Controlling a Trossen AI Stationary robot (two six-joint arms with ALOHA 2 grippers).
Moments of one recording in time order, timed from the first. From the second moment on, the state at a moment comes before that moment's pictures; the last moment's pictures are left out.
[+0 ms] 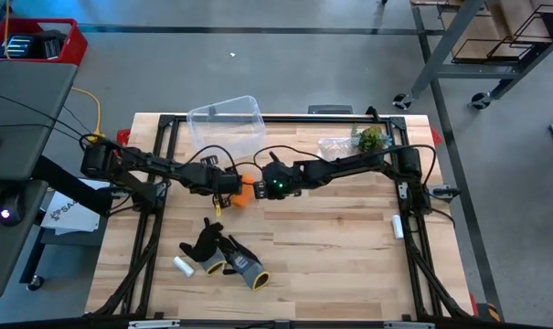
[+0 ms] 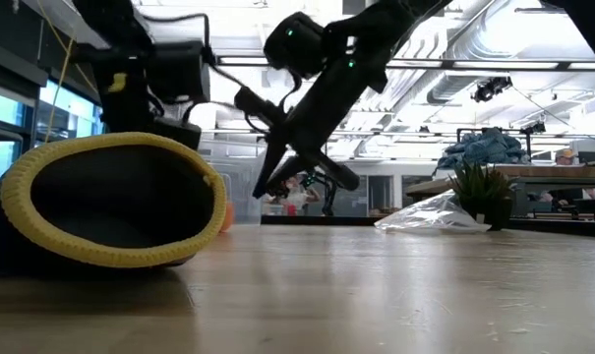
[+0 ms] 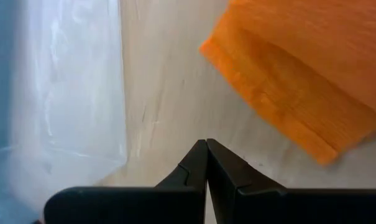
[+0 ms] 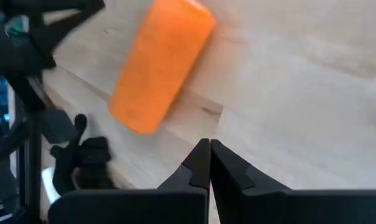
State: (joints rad) left arm 0.06 1.51 0.75 -0.67 -0.50 -0.19; right arm -0.06 2.05 1.40 -0.25 -0.04 1.25
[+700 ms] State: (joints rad) left arm 0.37 1.51 0.67 -0.51 -0.06 -0.21; right arm -0.07 2.10 1.40 -0.19 -0.14 1.24
